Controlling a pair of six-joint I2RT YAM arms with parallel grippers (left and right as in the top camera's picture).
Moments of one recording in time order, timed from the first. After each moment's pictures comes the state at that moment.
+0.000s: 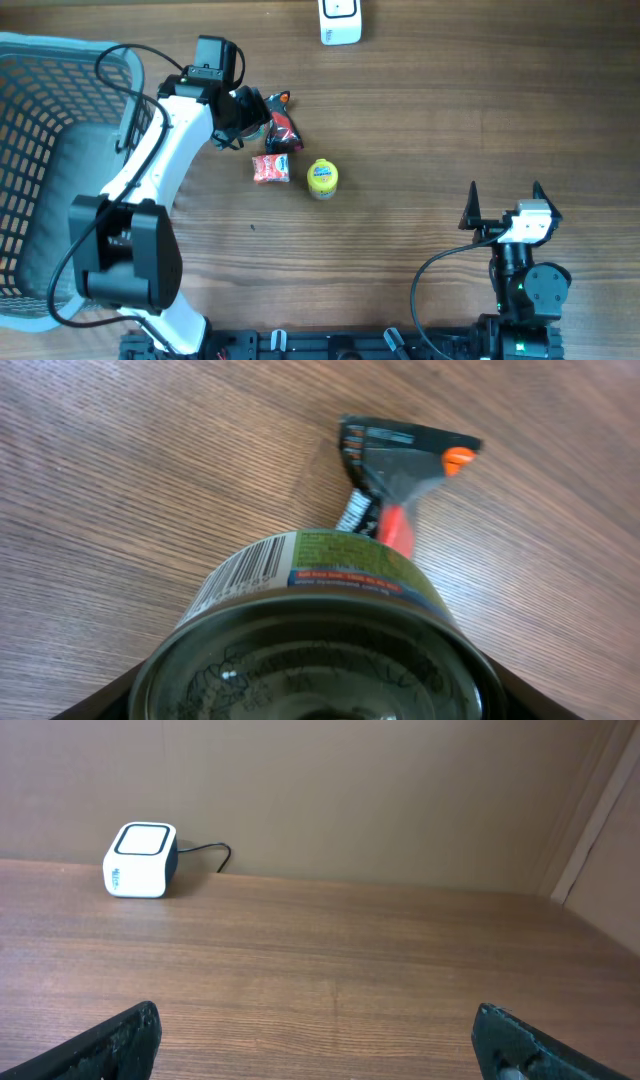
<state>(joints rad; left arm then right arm) -0.17 1.84 1.40 -0.79 0.11 -0.65 -0.10 0.04 0.01 0.00 -0.04 -0.10</state>
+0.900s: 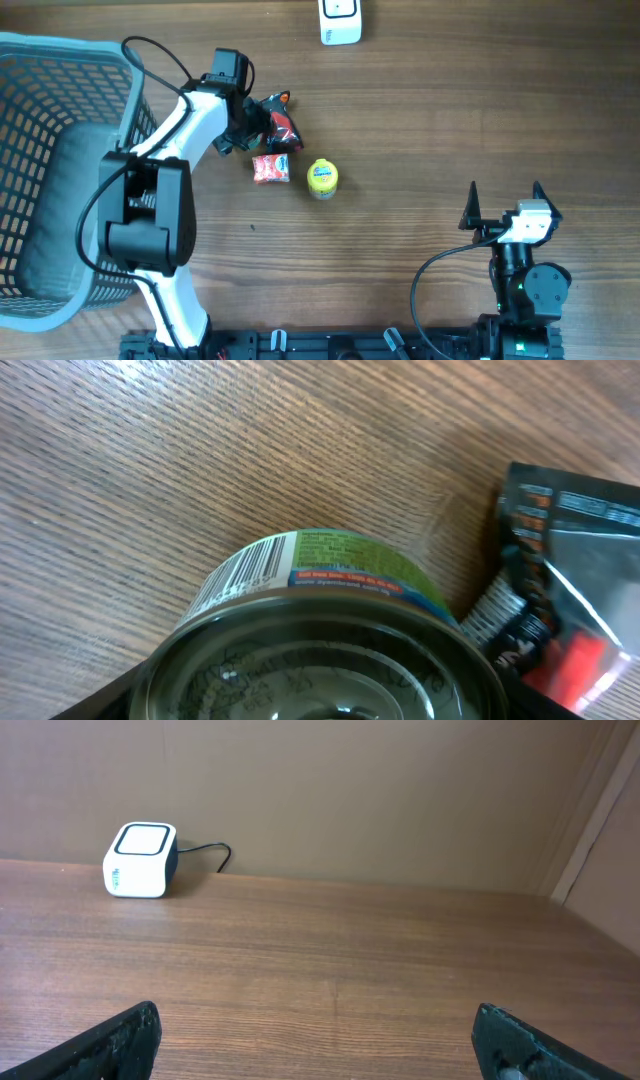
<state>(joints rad) -0.17 2.04 1.40 -0.70 -0.01 -0.69 -0.10 0.04 0.01 0.00 -0.04 -0.10</state>
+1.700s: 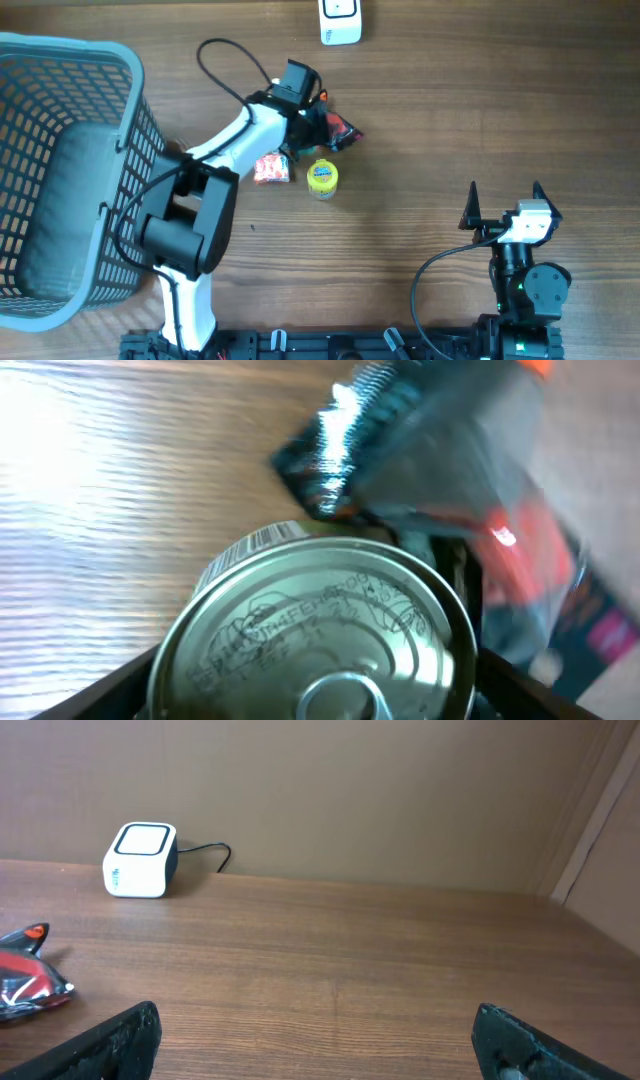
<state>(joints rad) -0.43 2.08 1.41 -0.58 0.06 -0.51 -0.10 0.04 0.01 0.00 -0.04 -0.10</state>
